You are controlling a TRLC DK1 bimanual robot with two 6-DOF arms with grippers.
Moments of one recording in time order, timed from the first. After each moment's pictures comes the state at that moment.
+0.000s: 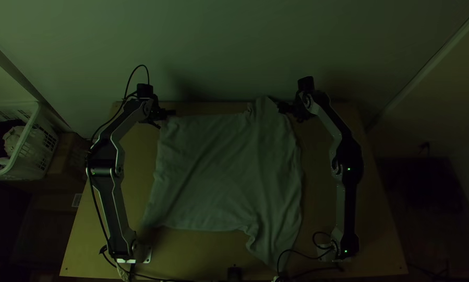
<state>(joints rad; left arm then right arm) -0.01 2.19 1.89 -0.53 -0.02 -0.11 0.19 2.38 2.15 -0.76 -0.09 0.36</state>
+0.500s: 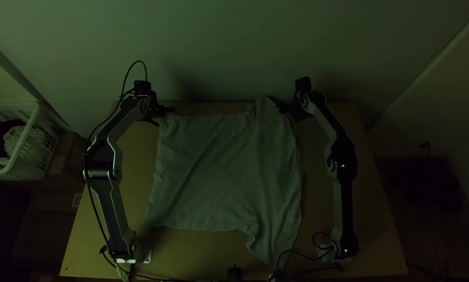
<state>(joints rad) -0.01 2.15 1.89 -0.54 -0.02 -0.11 0.19 2.47 2.25 -0.78 -0.08 0.37</state>
